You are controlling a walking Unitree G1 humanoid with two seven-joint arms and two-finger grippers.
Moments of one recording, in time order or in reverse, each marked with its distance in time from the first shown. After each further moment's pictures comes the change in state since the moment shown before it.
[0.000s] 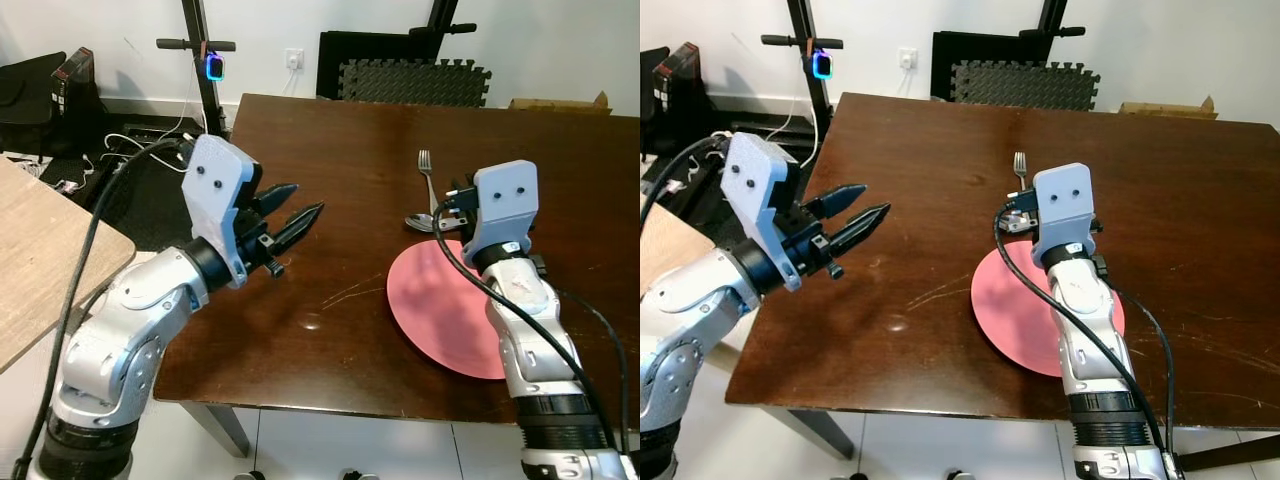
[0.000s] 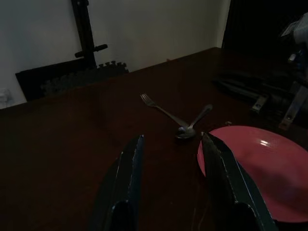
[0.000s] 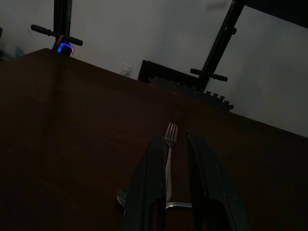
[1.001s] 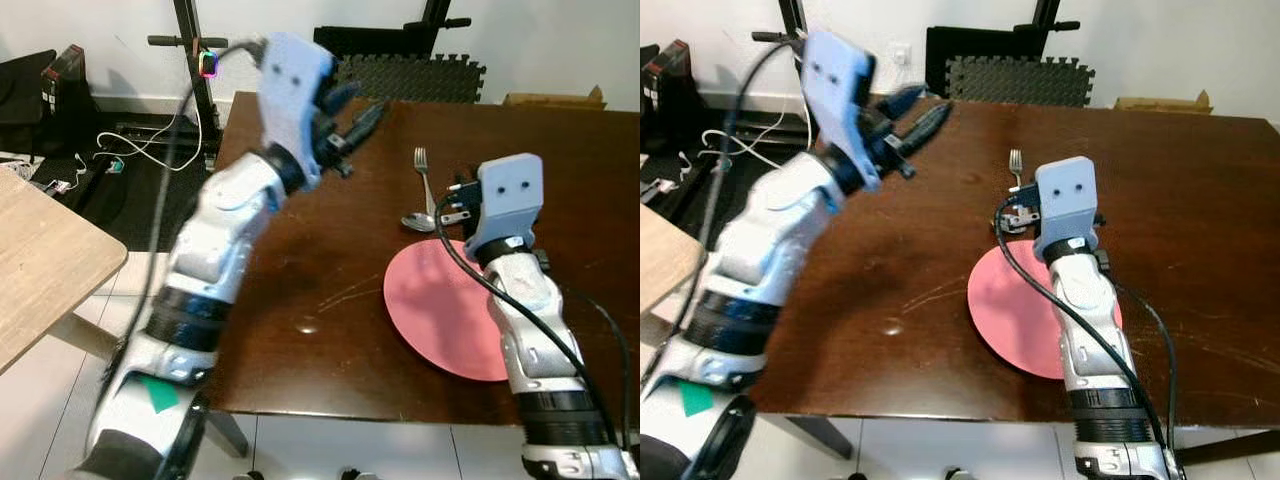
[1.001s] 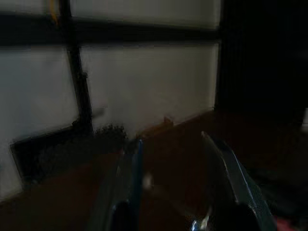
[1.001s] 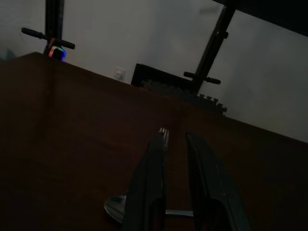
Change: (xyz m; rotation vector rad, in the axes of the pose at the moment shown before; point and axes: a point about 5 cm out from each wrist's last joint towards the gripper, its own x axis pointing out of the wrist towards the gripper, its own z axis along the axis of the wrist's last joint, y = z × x) left arm 0.070 0.013 0.067 0.063 -0.360 -0.090; right arm 0.002 -0.003 0.007 -0.007 -0.035 -0.013
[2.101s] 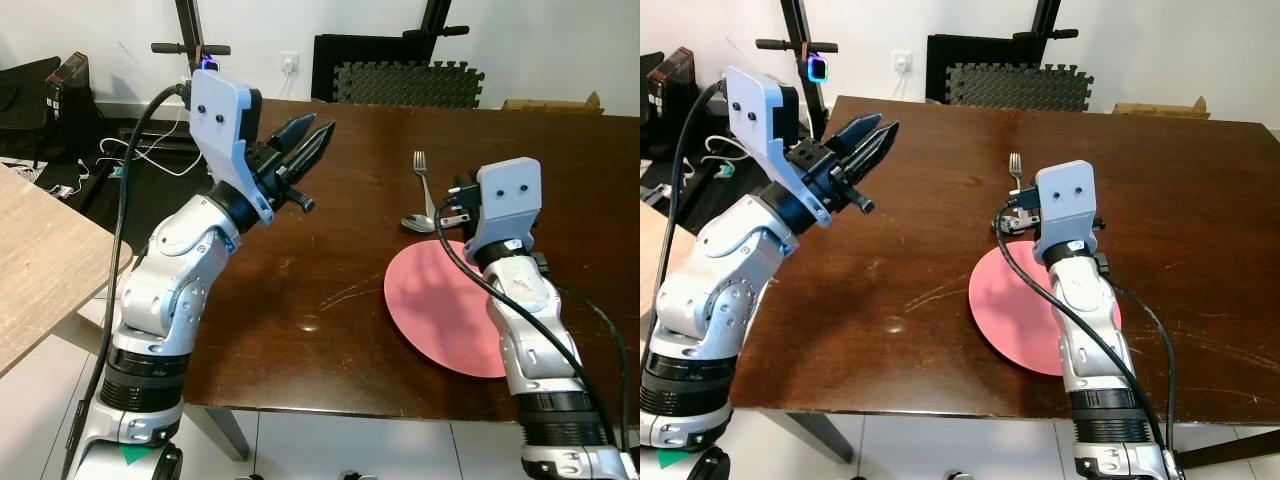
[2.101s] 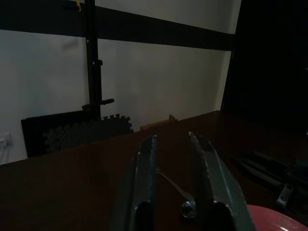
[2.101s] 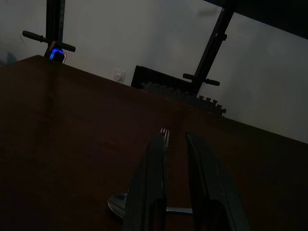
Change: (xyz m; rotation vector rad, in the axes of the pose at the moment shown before) left arm -0.039 -0.002 -0.027 -0.116 0.090 0.145; right arm 0.000 0.001 -0.005 0.004 0.014 -0.002
